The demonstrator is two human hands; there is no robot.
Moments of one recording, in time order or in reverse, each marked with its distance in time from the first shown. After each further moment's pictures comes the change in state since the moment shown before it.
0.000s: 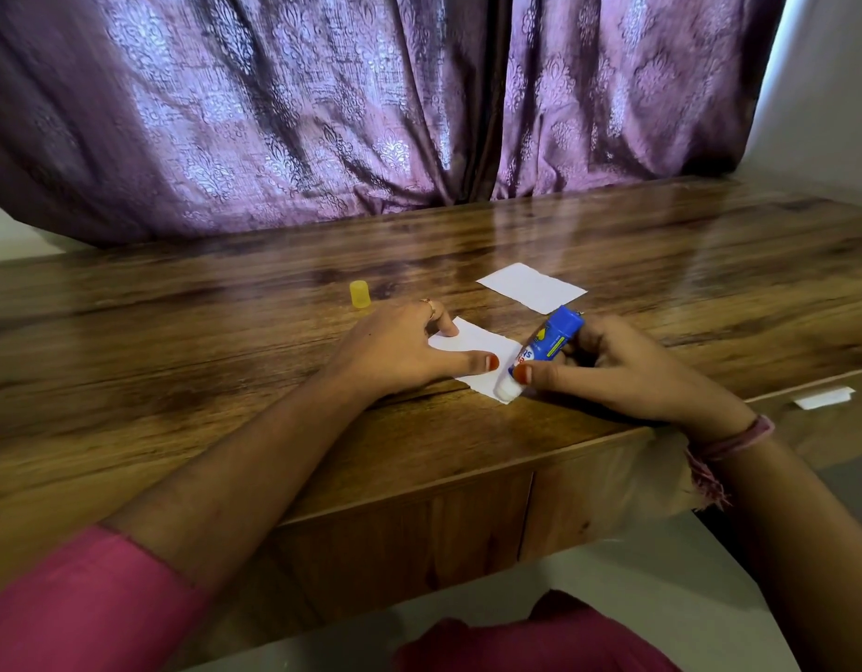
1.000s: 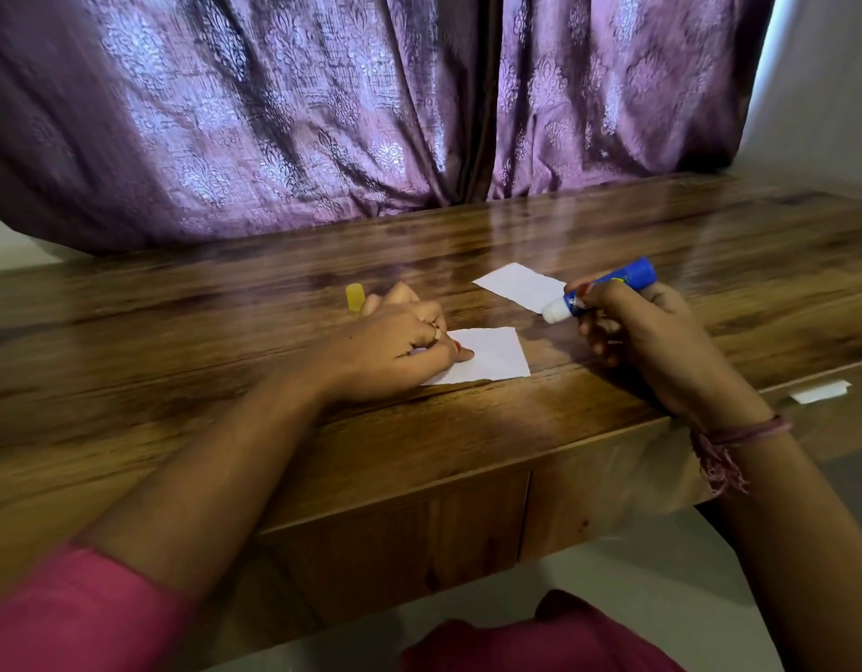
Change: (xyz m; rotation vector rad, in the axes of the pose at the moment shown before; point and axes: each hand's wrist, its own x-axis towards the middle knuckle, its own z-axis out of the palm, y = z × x) left_hand -0.009 0.000 -0.020 0.146 -0.219 0.273; right_hand 0.003 -0.001 -0.010 0.521 0.500 0.177
